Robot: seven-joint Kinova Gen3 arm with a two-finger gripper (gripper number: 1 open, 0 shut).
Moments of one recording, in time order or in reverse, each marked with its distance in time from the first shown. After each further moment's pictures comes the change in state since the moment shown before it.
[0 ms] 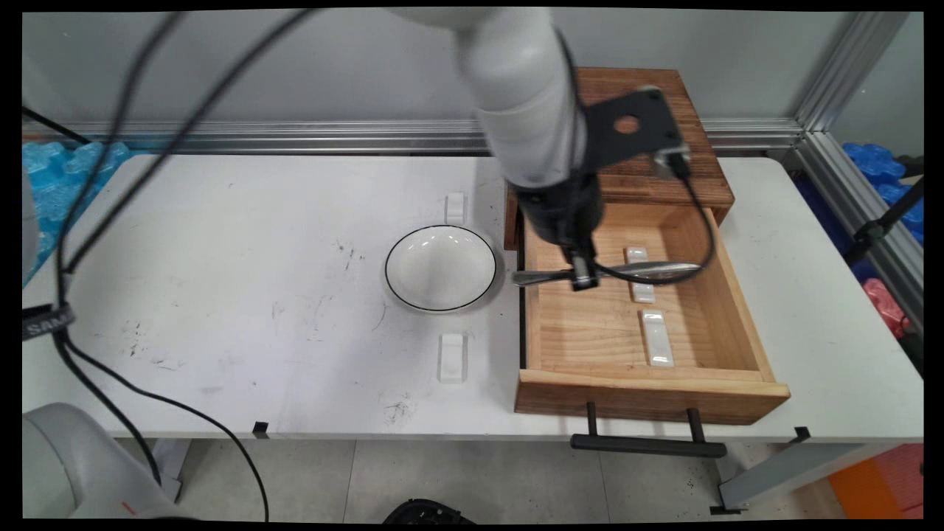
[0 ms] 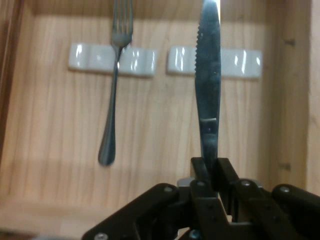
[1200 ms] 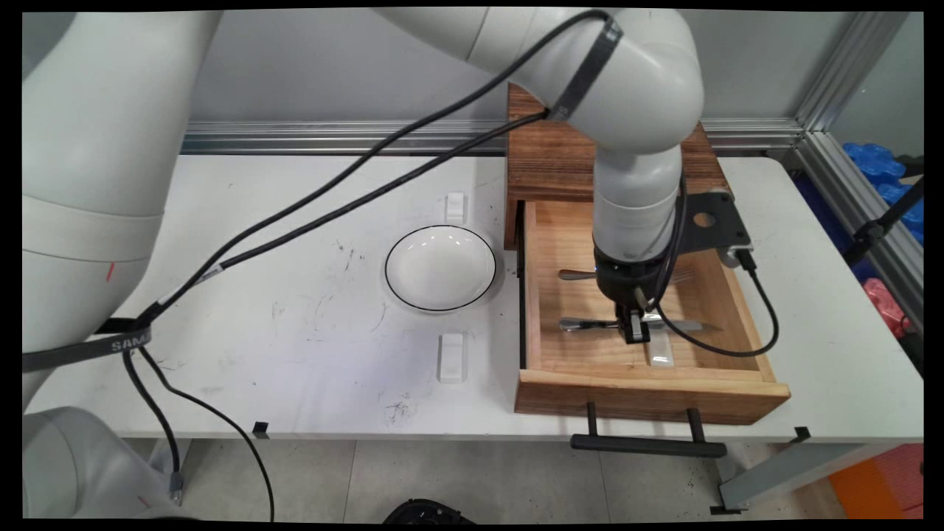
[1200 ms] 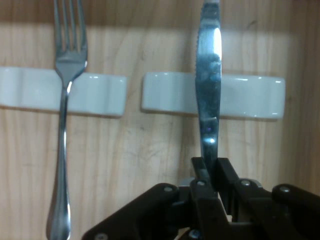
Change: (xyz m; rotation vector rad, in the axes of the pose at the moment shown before) arm 0.063 0.008 0.128 -0.045 -0.138 0.021
